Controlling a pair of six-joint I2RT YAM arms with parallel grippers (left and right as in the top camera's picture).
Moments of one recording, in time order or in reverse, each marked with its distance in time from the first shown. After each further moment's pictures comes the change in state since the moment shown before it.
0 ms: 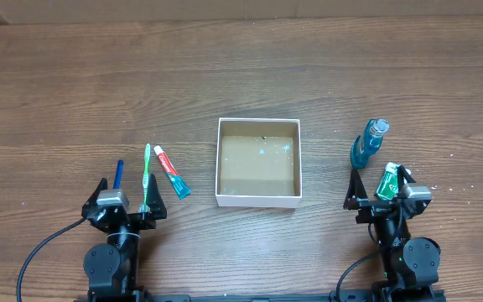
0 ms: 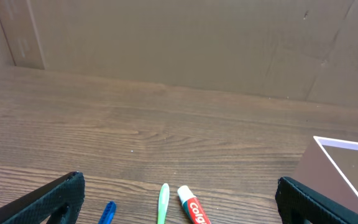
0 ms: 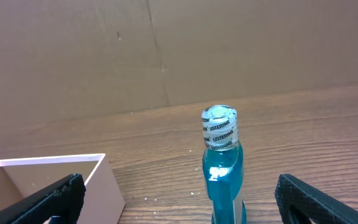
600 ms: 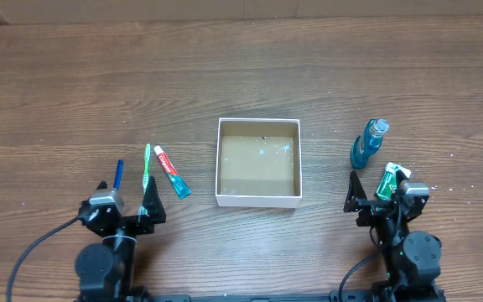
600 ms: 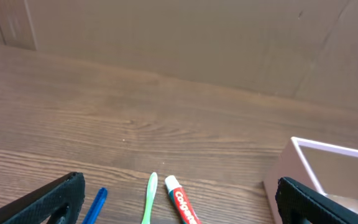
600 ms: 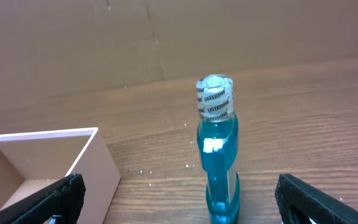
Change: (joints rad) left arm 0.000 0.025 0.158 -0.205 0.024 -0.071; right arm 0.000 0.060 0.084 -0.149 0.003 0.001
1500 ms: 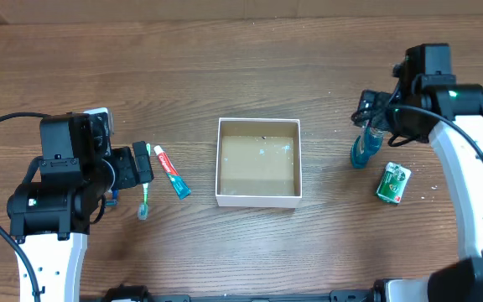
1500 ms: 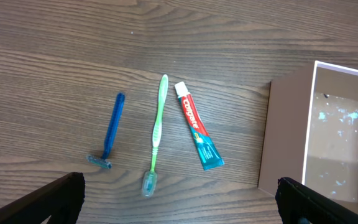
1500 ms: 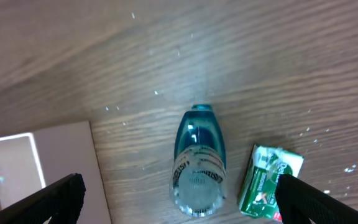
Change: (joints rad) left arm 0.000 1.042 1.025 -0.819 0.023 0.042; right arm -0.121 1.493 1.349 -0.918 -0.073 0.078
